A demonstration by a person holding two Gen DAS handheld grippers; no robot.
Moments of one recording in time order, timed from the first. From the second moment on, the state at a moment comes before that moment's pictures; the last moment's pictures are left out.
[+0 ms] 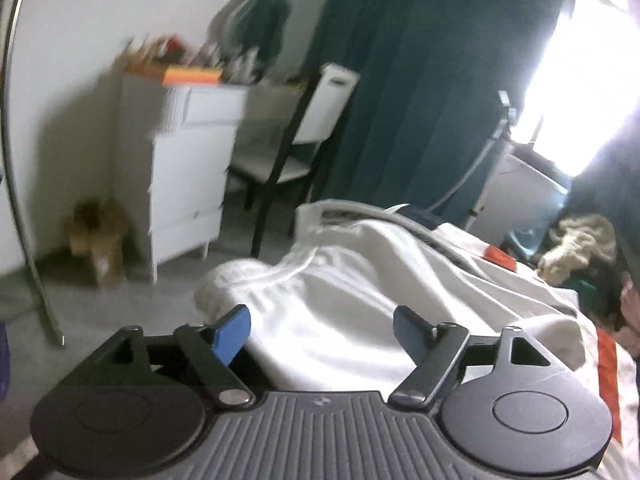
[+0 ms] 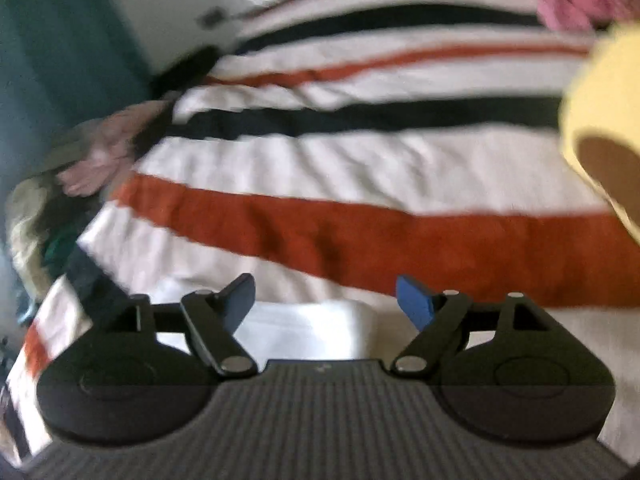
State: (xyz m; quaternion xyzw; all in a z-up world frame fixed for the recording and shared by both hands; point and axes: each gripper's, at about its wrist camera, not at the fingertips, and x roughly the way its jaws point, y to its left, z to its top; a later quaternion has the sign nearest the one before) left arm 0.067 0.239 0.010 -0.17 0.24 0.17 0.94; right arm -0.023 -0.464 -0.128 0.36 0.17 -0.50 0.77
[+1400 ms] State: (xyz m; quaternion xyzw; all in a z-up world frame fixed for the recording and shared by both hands) left arm 0.050 0.038 -0.050 0.01 0.21 -0.07 0.97; right arm 0.033 -0.180 -0.065 0.09 0.19 -0.03 0.98
